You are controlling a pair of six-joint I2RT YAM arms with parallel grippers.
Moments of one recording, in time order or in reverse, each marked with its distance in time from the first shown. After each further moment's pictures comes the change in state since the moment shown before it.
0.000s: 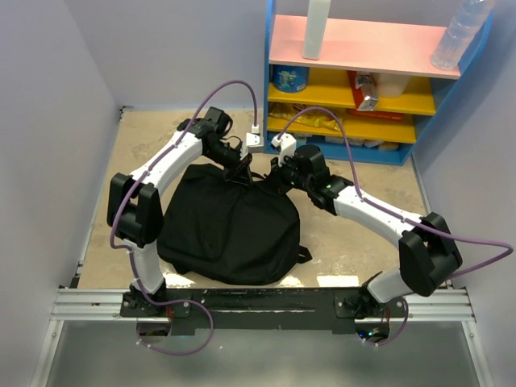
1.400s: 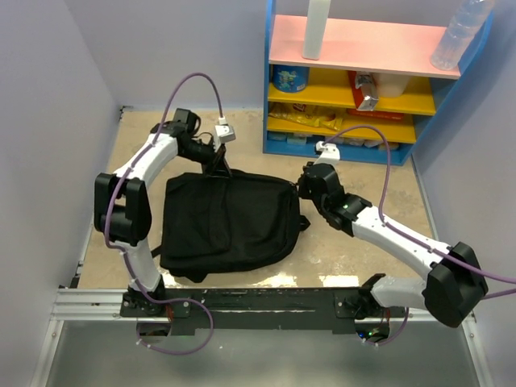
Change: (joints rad) left arm 0.209 -0.028 -0.142 0.155 0.022 -0.079; right arm 0.033 -0.247 -0.178 -0.126 0.624 0.441
